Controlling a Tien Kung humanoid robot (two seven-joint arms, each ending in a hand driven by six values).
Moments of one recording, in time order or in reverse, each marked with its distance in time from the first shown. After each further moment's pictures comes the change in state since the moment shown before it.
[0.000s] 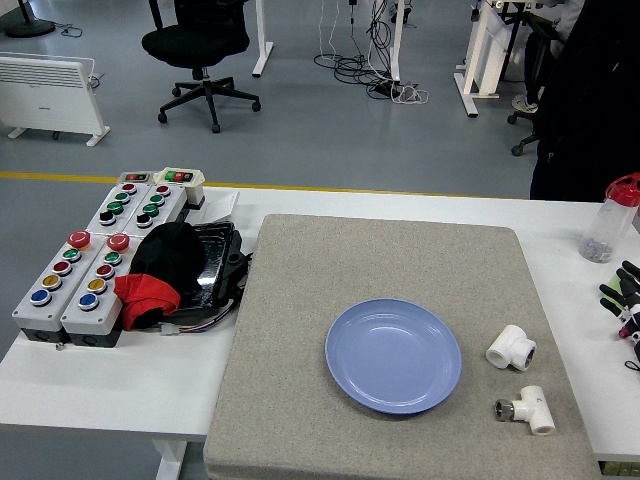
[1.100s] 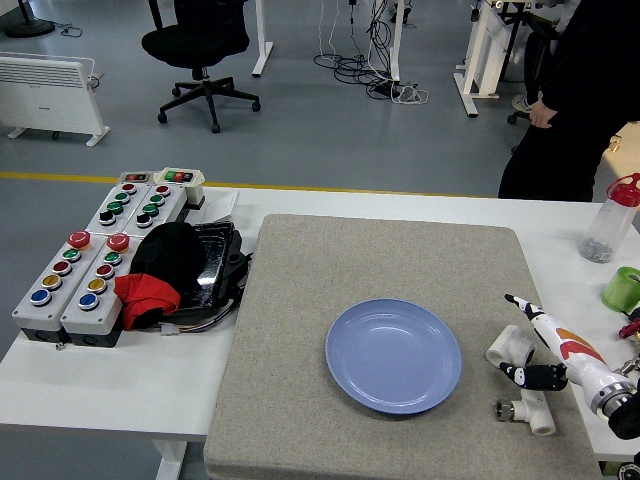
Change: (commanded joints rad) left arm 0.002 -0.003 0.007 0.000 -0.018 0.004 -0.001; right arm 0.242 -0.057 -0.382 -0.161 -0.892 0.022 -0.212
